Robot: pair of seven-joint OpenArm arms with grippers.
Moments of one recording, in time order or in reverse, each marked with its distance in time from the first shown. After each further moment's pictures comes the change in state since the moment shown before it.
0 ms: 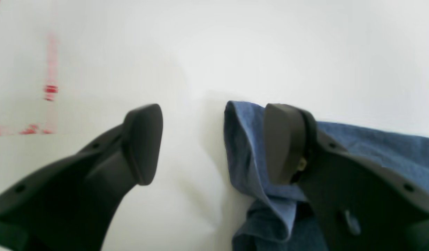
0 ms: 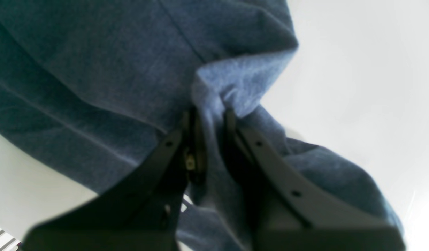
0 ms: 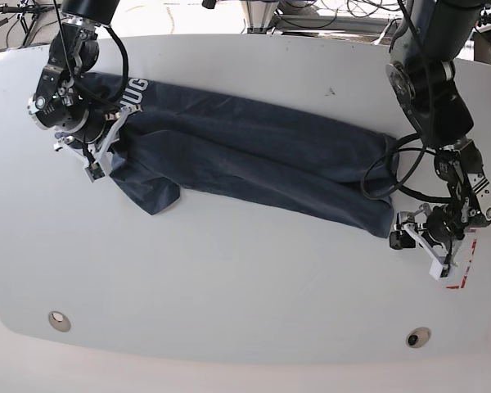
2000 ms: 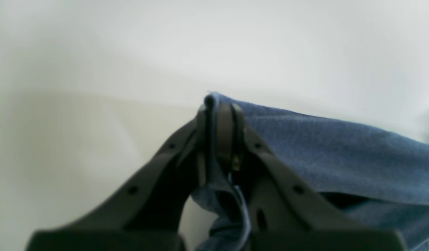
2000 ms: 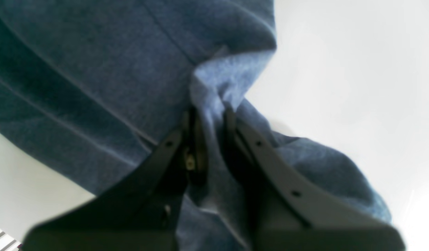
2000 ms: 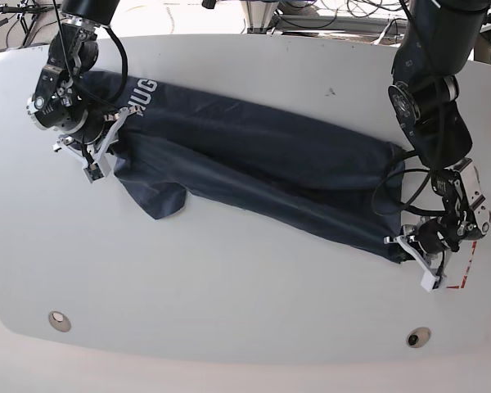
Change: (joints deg) left arm -5.9 0.3 -2.8 -9.0 0.1 -4.6 -2.1; right arm 0.2 0.0 0.3 0.0 0.1 0.0 0.0
